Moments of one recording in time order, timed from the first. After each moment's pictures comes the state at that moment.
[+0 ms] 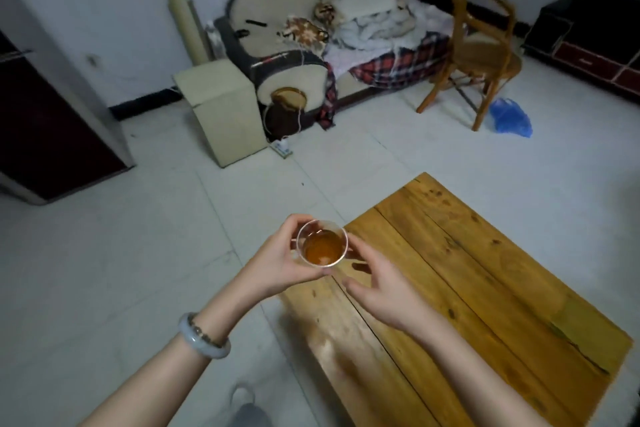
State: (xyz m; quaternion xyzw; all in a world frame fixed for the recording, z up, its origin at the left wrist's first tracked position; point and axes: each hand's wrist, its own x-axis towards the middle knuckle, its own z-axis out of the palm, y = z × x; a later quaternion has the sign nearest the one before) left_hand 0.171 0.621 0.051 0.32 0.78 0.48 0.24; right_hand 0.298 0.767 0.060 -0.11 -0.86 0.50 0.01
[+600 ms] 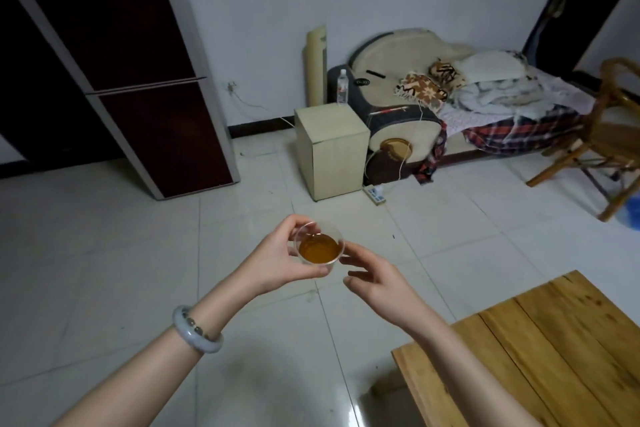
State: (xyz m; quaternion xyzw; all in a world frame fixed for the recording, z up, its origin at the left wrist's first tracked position) left_hand -0.034 0.356 0.097 0.20 0.83 0.50 0.15; right_hand 0.045 0.539 0.084 0.00 -0.81 0.58 -0.06
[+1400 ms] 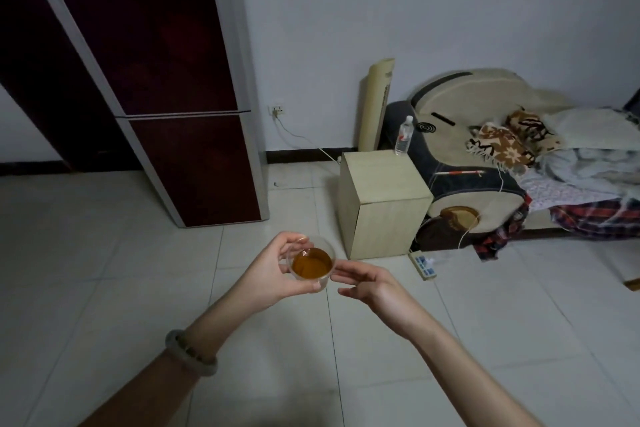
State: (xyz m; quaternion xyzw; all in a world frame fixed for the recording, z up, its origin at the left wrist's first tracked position) left_hand -0.388 0.317 0.075 0.09 0.80 0.57 0.12; right_hand -0.363 0.522 0.066 0.00 -0.68 0.71 -0.22
